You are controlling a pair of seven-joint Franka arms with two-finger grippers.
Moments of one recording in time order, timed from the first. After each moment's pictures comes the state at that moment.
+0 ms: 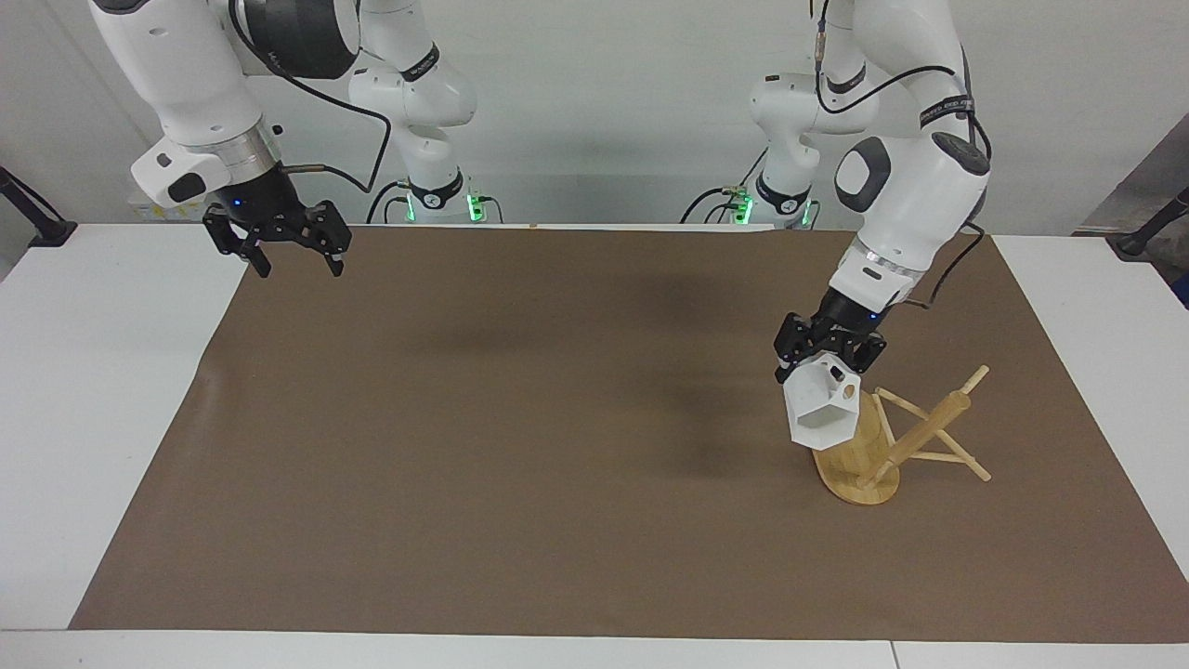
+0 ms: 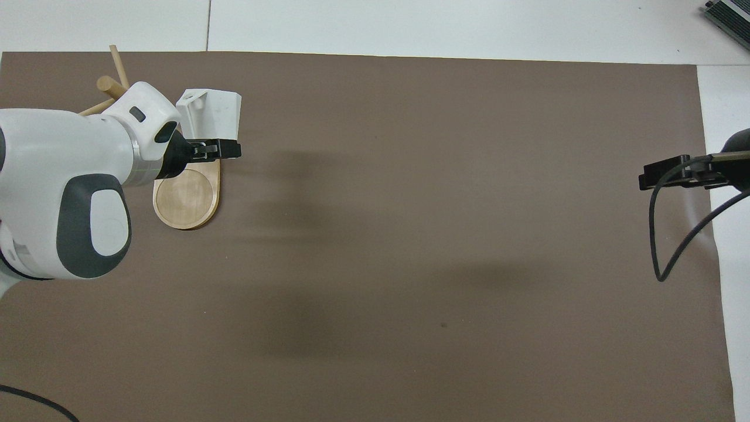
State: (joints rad) left arm -0.18 0.09 -0.06 -1.93 -0.32 2.36 -0.03; right arm -0.12 0.01 0.07 -1.61 0.01 1.65 -0.04
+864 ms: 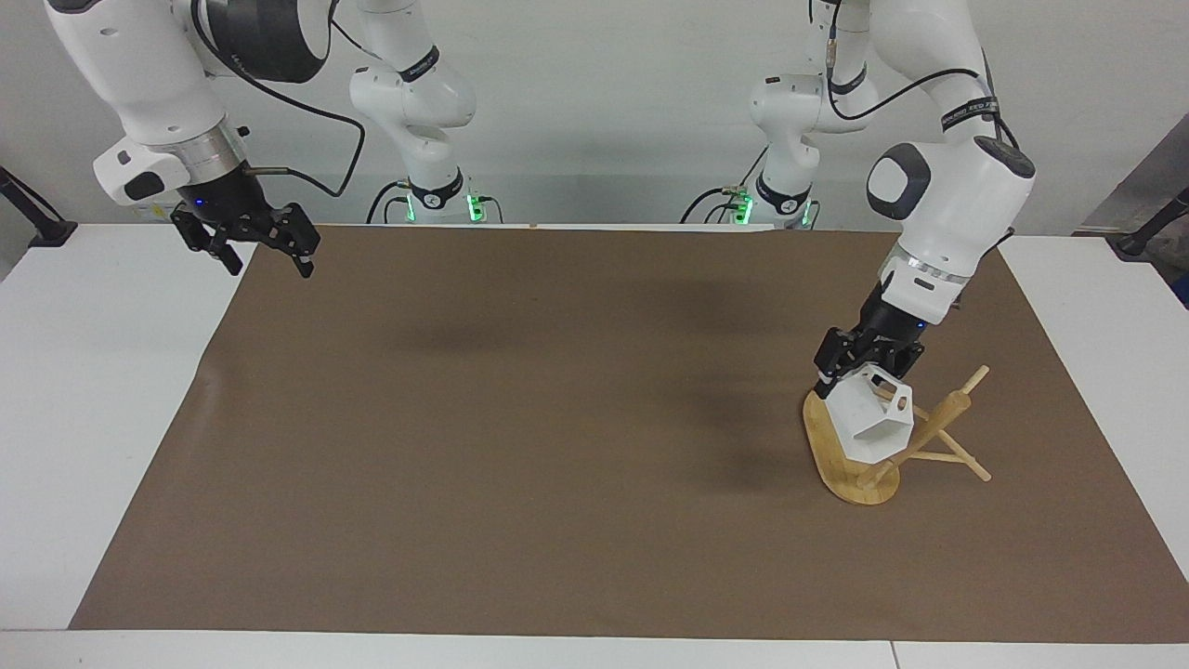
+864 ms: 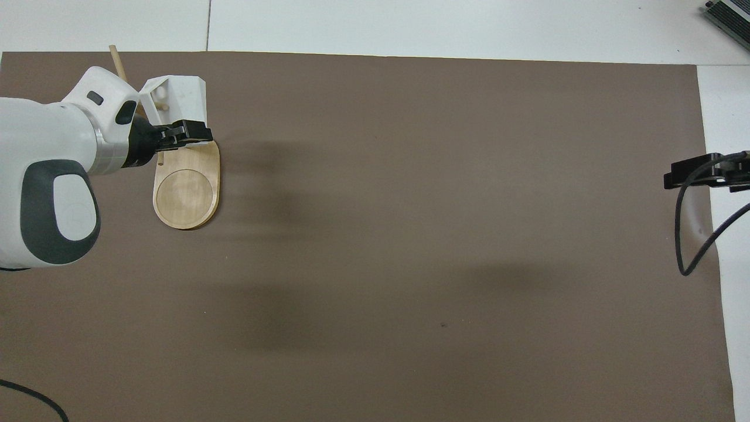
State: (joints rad) left arm -0.11 0.11 -0.06 -1.91 -0.32 2.36 -0.11; right arm -0.16 0.01 0.06 -1.61 0.01 1.66 -0.04
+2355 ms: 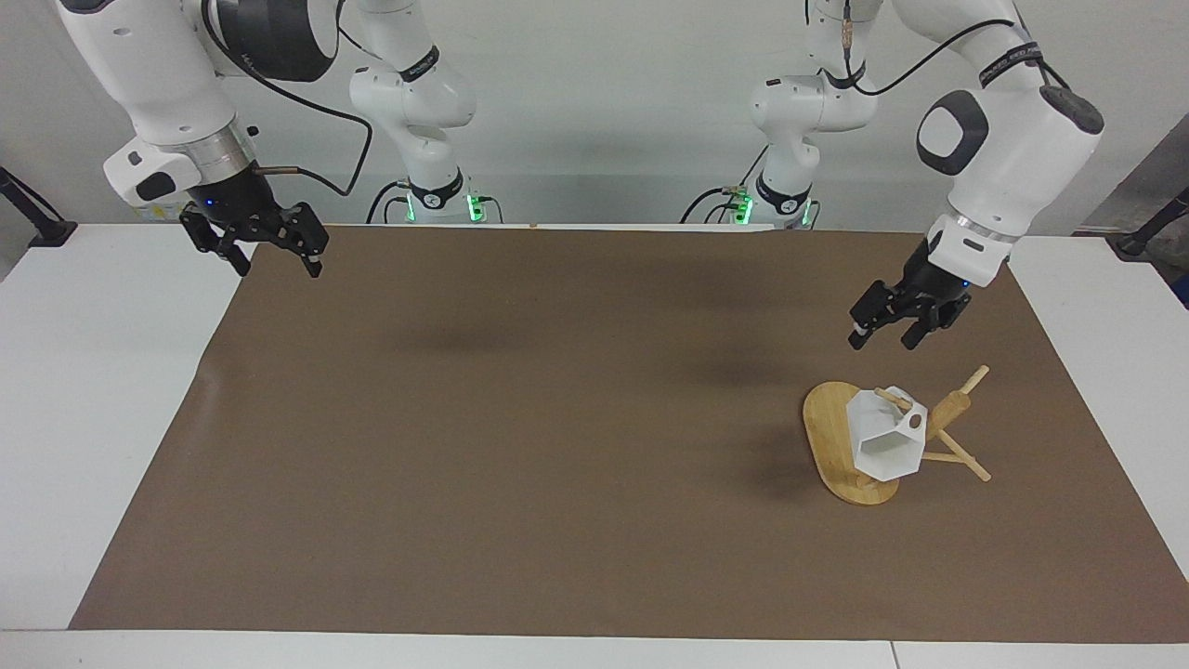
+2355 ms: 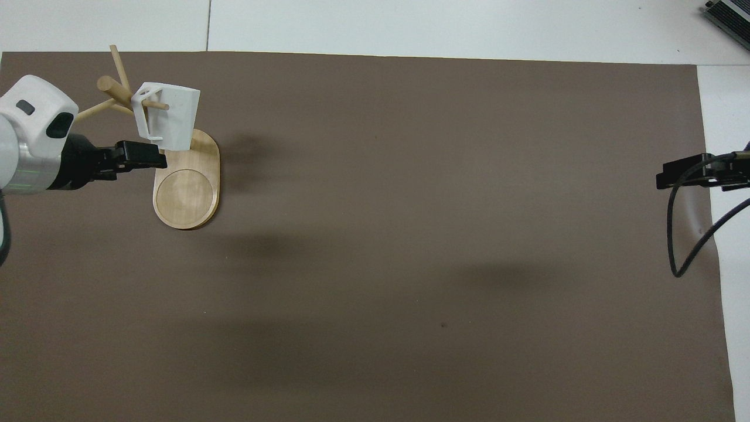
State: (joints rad) left arm -0.03 -0.04 -0.05 -1.89 -0.19 2.02 -0.10; right arm -0.16 0.01 0.08 -1.61 0.01 1.65 -0.04
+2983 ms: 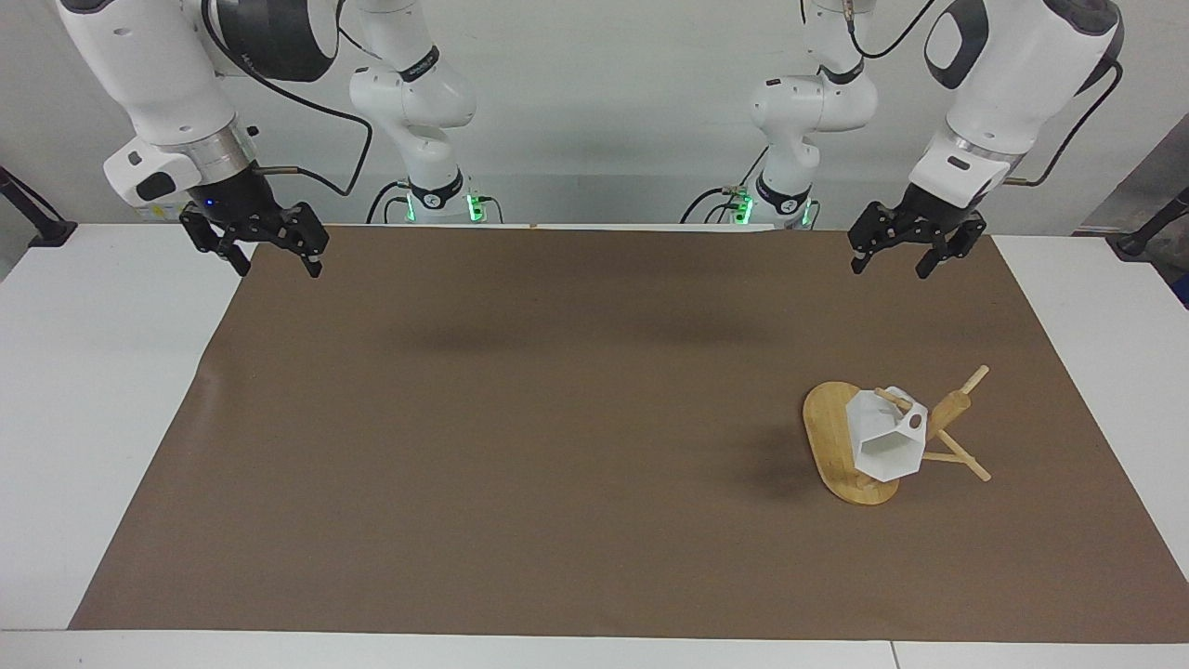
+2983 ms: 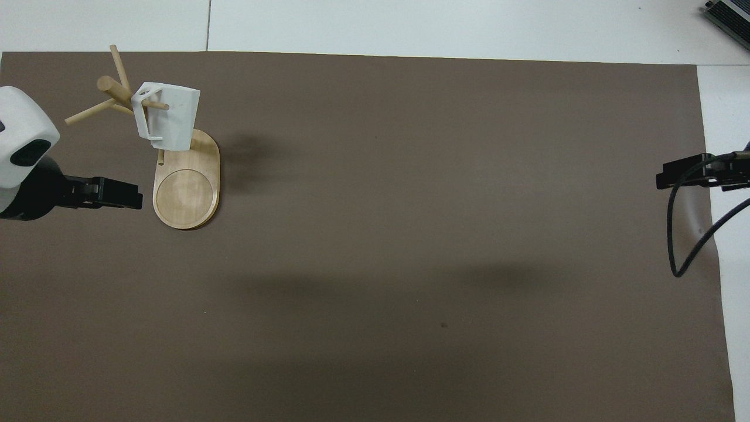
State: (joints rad) left arm -0.04 -0.10 -0.09 -1.73 -0.10 1.67 -0.01; right arm -0.16 0.01 0.08 -1.61 0.01 1.65 -0.04
